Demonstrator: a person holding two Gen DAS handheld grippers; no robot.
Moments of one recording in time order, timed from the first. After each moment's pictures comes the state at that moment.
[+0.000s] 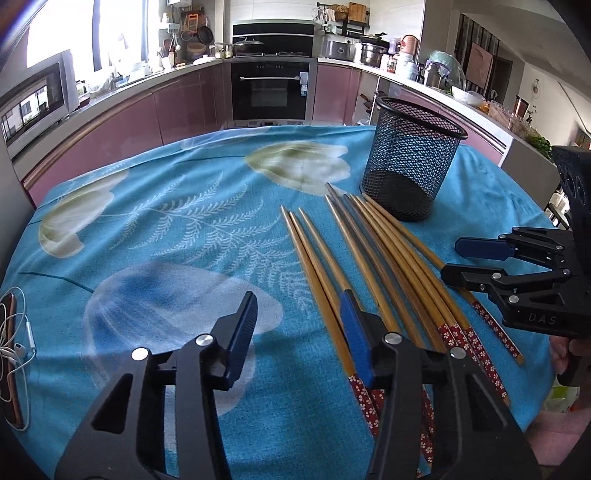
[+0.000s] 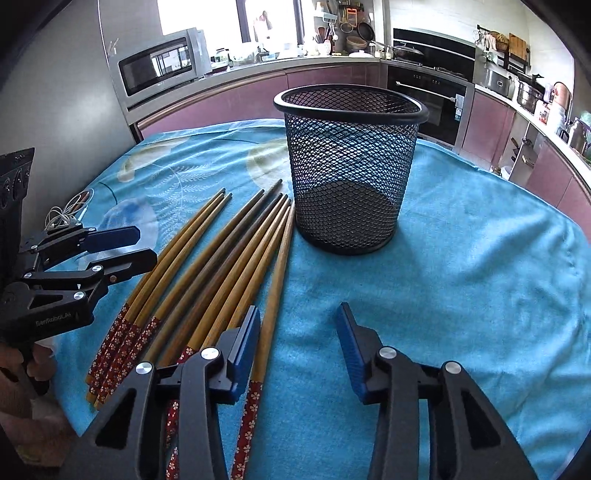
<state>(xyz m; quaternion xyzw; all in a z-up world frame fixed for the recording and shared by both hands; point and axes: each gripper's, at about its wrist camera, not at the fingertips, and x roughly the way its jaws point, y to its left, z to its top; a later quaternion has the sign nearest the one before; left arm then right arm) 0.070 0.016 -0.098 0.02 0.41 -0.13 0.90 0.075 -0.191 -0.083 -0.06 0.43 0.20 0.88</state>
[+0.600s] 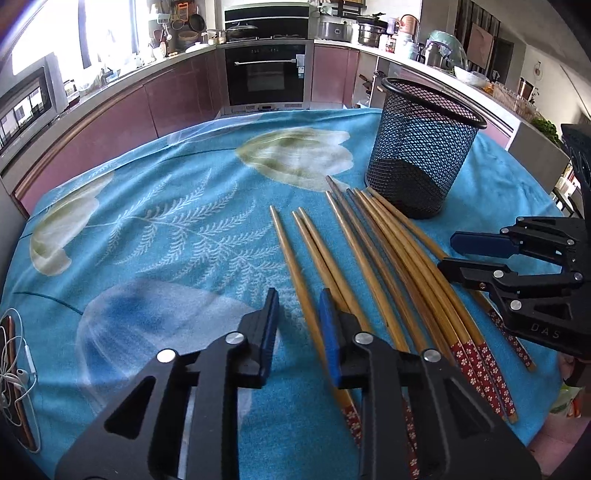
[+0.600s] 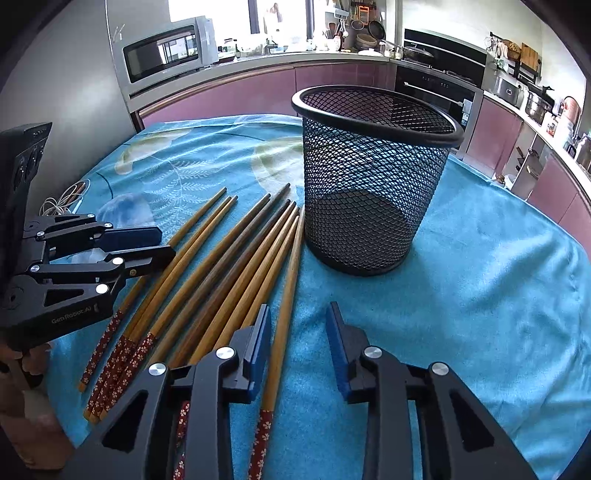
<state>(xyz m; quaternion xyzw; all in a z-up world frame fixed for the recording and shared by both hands) 0.095 0.001 -0.100 0.03 0.44 -0.13 0.89 0.089 -0.179 -0.082 -0.08 0.44 0.21 0.87</state>
